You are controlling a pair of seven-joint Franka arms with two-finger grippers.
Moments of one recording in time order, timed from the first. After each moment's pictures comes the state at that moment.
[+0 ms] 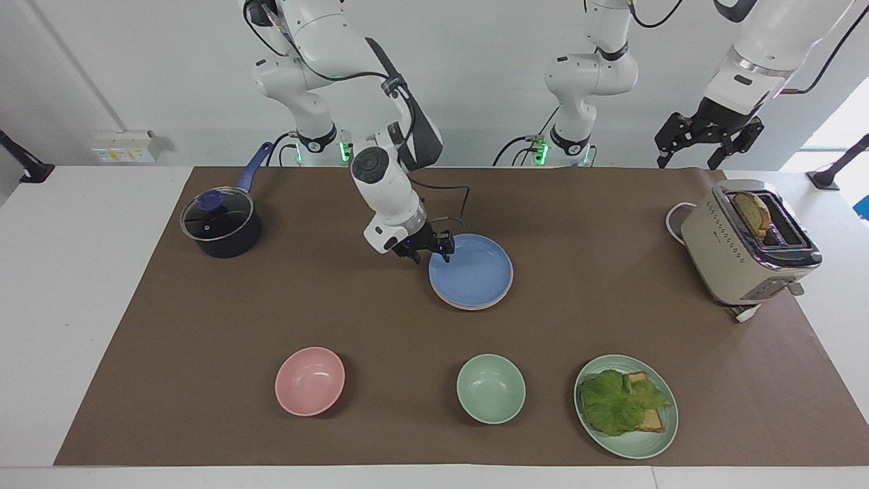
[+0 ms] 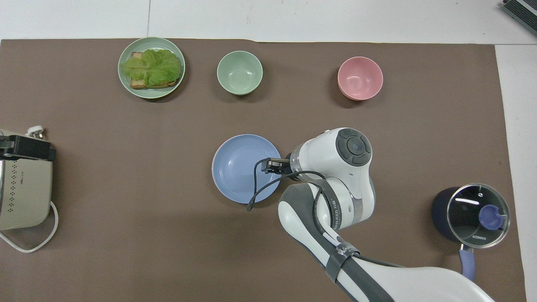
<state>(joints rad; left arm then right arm) -0.04 -0.10 -0.01 -1.61 -0.02 1.51 0.03 0.44 0.28 0.07 -1.98 0.40 2.36 0.37</state>
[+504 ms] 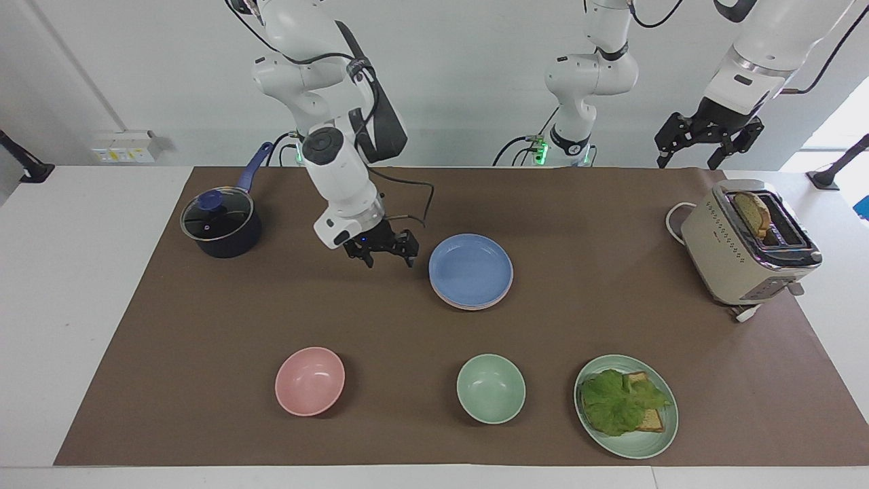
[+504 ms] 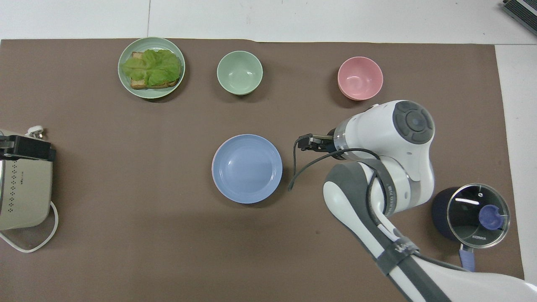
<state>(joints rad) -0.04 -0.10 -0.01 -1.61 -0.02 1.51 0.03 0.26 0.17 0.06 -1.92 0.20 2.18 0.37</state>
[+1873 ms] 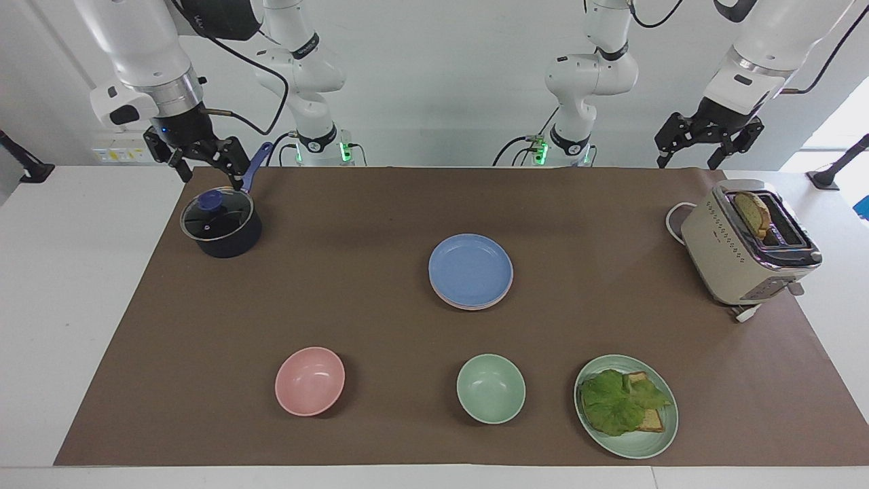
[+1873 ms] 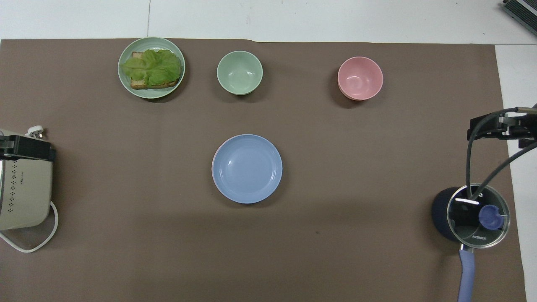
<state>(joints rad) -0.04 -0.10 -0.01 -1.61 -0.02 1.51 0.03 -0.08 -0.01 0.07 -1.55 -0.05 1.54 0.17</state>
